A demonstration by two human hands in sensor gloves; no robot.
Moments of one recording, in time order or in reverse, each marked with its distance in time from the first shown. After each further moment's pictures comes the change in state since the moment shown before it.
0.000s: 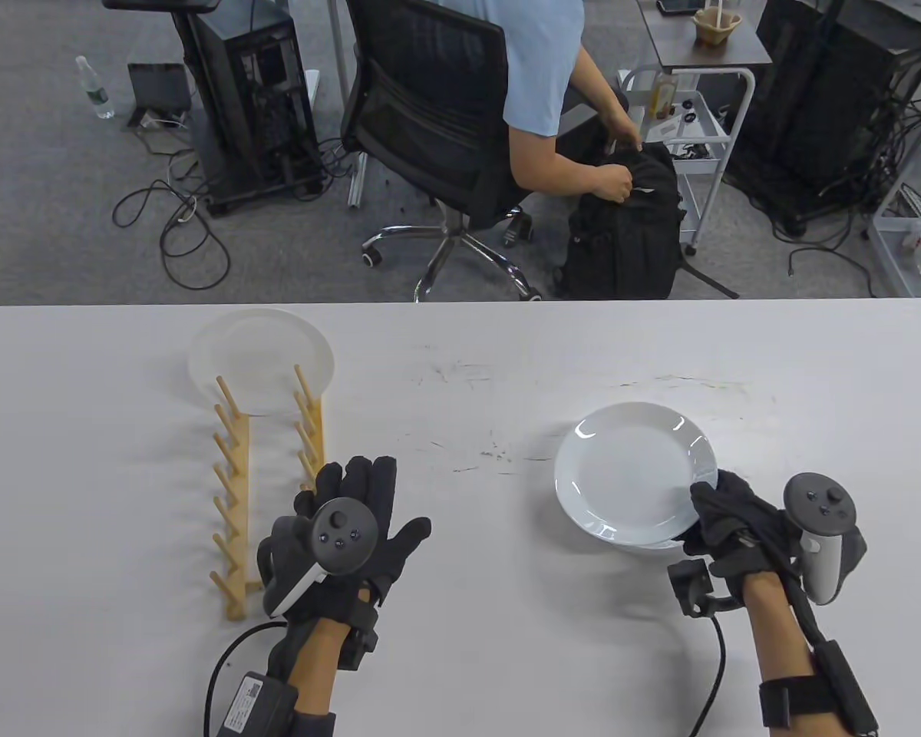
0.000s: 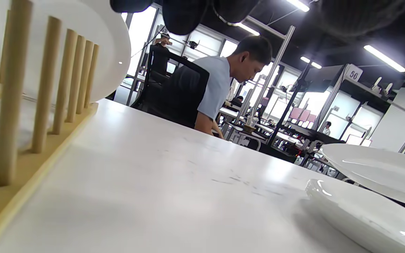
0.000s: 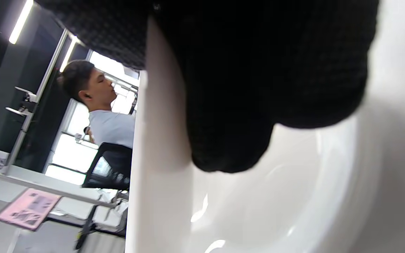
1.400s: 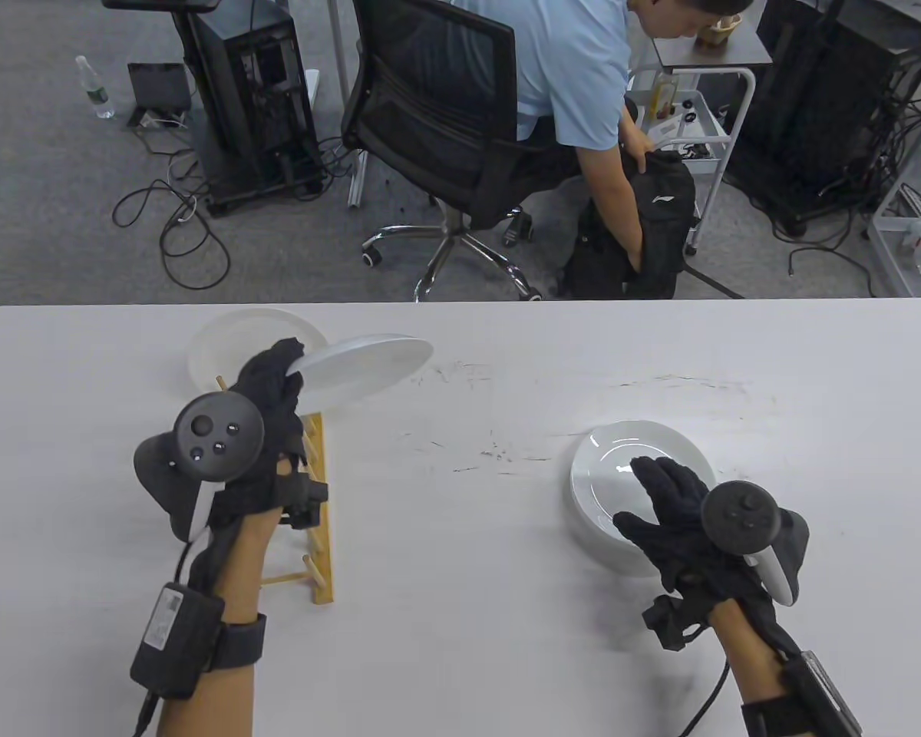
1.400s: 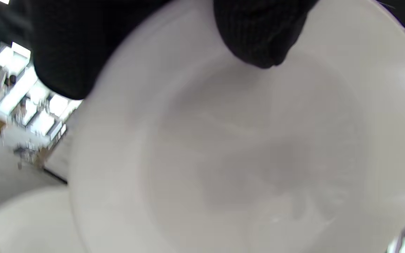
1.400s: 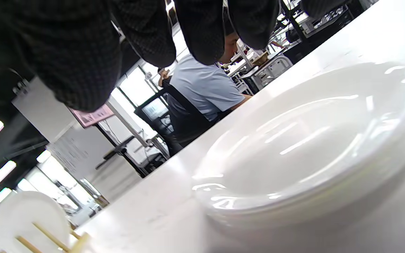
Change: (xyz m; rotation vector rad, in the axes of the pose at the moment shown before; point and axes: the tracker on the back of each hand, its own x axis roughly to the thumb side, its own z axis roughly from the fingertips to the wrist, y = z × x) left_hand -0.015 0.179 -0.034 0.589 0.172 -0.047; right_hand 0.035 0.043 0.031 0.065 -0.342 0.559
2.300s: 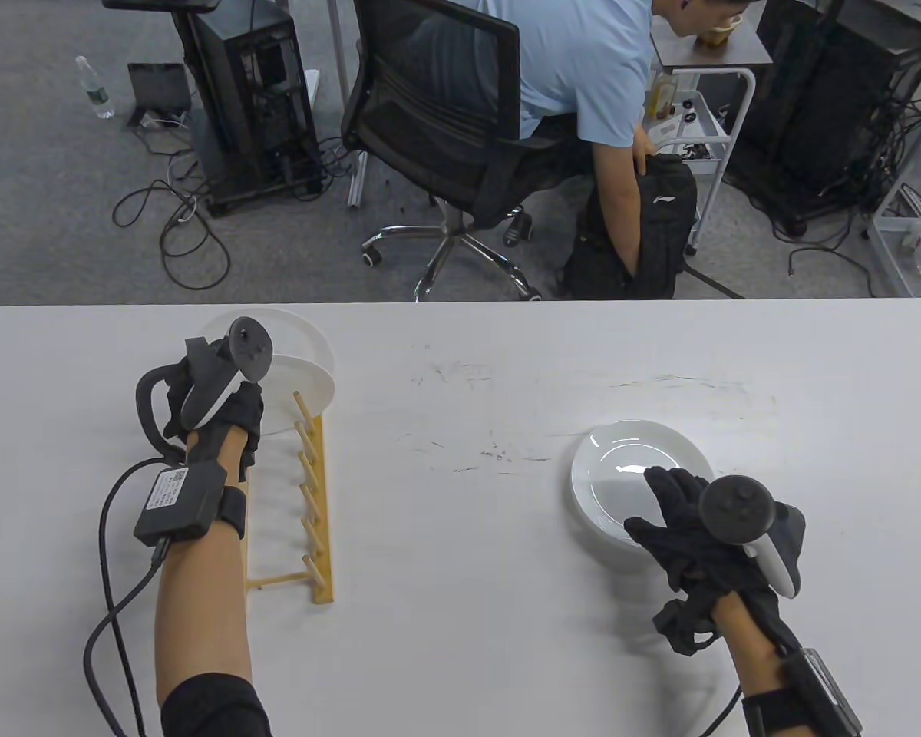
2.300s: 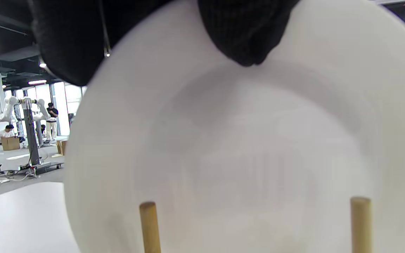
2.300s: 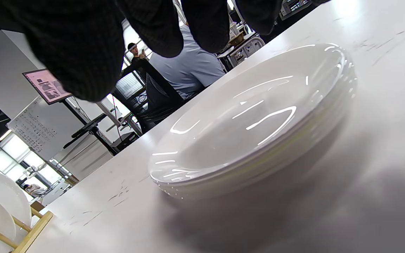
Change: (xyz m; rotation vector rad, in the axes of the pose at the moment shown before) left_hand -0.081 -0.134 -0.073 -0.374 0.084 -0.501; right_hand -0.011 0.004 -0.003 0.088 0.102 0.021
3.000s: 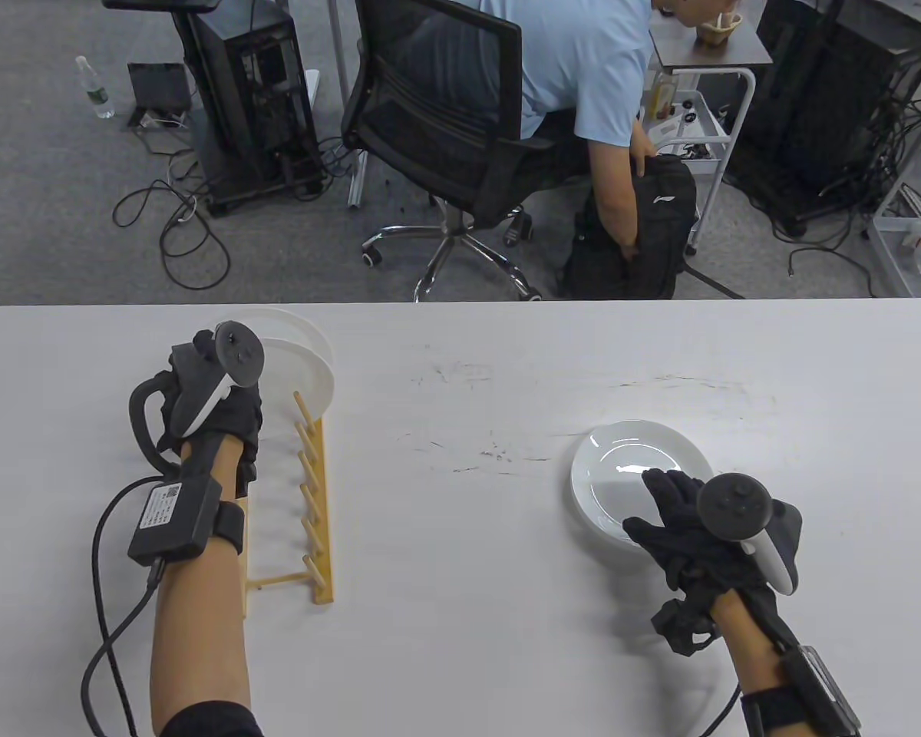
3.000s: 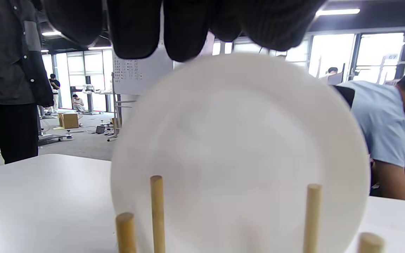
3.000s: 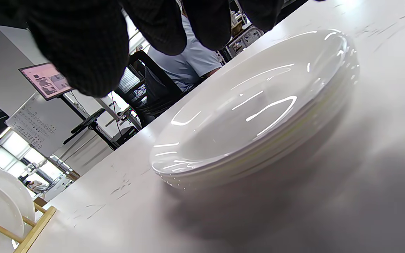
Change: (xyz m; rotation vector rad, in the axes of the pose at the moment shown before) left_hand -0.009 0.017 0.028 -0.063 0.013 0.092; right_hand -0.003 0.003 -0.005 0.035 0.008 -0.021
